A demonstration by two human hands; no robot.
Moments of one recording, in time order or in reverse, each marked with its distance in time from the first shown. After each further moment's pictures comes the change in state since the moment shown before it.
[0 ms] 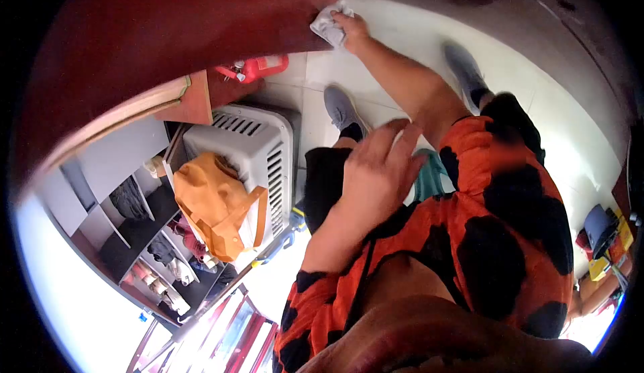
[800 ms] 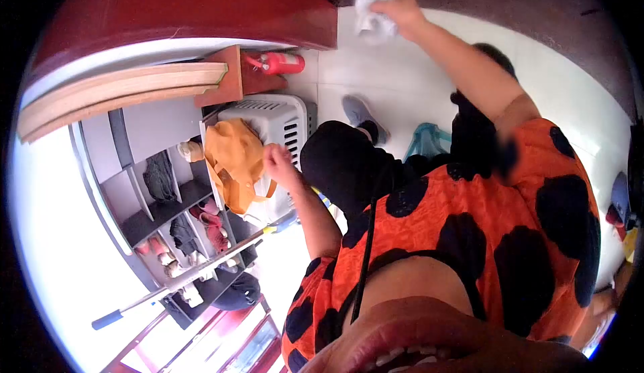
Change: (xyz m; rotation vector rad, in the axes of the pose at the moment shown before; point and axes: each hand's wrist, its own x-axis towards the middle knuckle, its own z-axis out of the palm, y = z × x) left_hand -0.234 -0.129 -0.026 -0.592 0.922 -0.644; right_hand -0.295 -0.201 -0.026 -0.435 -0.144 -0.338
